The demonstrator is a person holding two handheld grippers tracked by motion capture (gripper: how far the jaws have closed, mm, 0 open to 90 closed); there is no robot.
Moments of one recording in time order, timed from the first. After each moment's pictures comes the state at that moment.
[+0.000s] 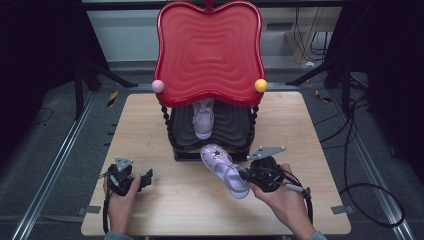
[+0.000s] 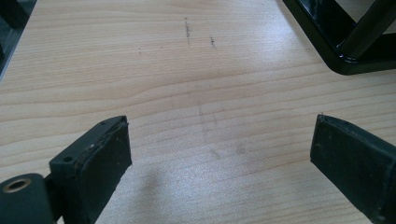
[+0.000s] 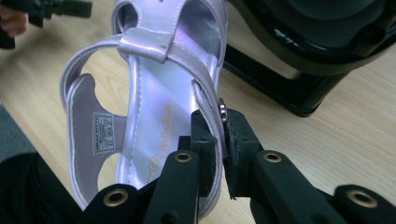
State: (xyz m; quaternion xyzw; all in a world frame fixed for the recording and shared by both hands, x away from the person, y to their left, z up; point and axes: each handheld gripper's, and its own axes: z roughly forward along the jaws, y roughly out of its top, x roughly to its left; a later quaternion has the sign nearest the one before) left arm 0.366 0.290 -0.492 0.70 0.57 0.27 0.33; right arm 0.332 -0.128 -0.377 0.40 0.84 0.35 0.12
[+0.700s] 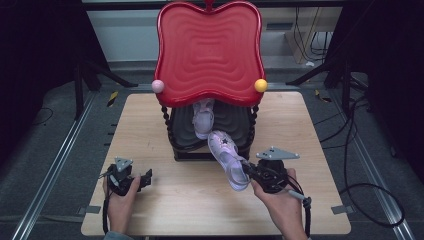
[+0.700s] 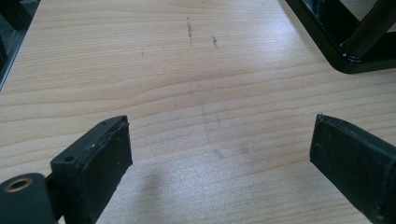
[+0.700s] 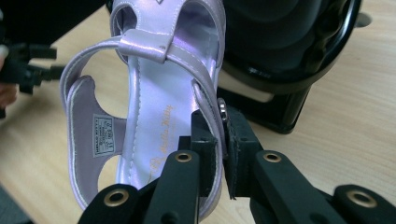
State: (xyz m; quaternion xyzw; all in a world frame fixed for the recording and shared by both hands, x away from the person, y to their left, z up) left arm 0.366 0.291 -0.492 0.70 0.57 0.28 0.33; right arm 0.323 -0.134 -0.378 0.47 0.76 0.42 0.17
